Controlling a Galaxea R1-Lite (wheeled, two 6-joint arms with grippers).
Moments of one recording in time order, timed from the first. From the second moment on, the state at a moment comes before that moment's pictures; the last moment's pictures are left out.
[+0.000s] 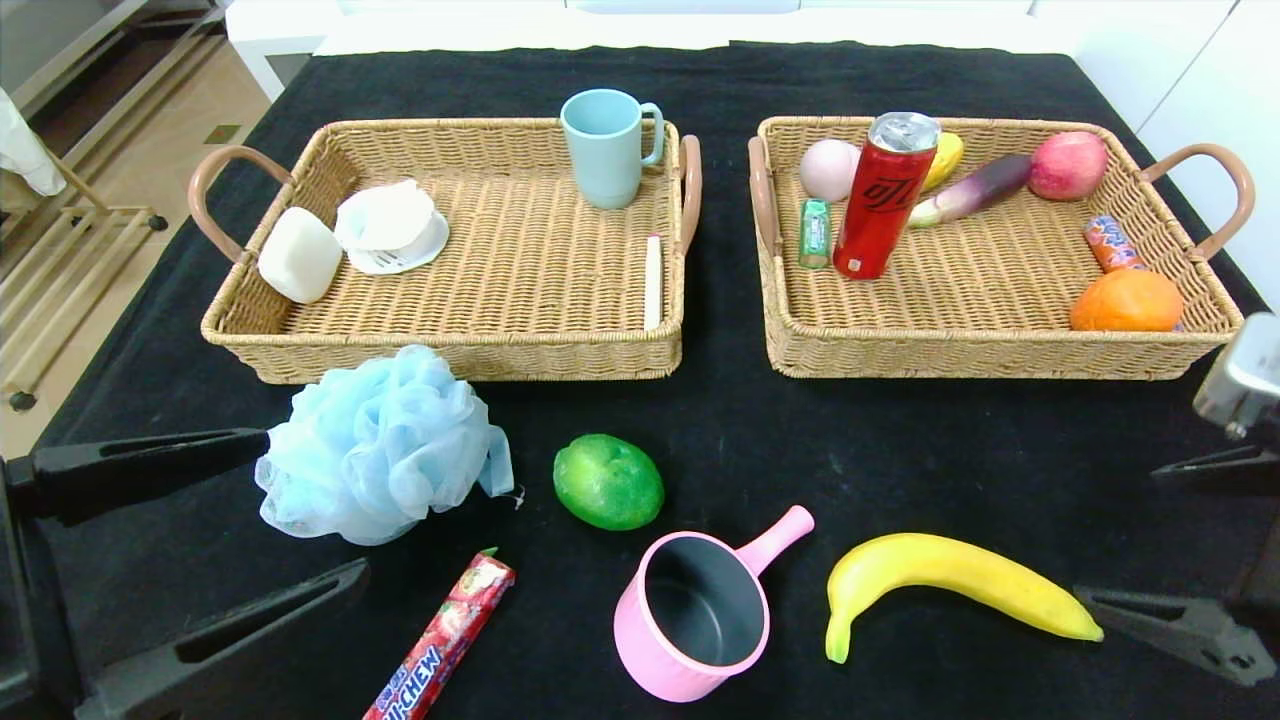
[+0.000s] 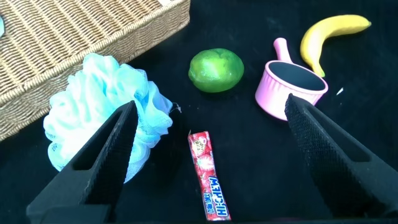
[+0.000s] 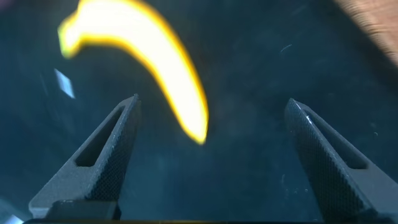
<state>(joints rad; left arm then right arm) -0.44 0.91 -0.66 -0.10 -0.20 0.20 0.53 1.22 -1.08 0.57 -0.12 -0.30</state>
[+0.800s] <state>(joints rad) -0.44 0.91 -0.66 -0.10 -0.21 0.20 0.60 1.45 -1.10 0.57 -0.19 -0.43</state>
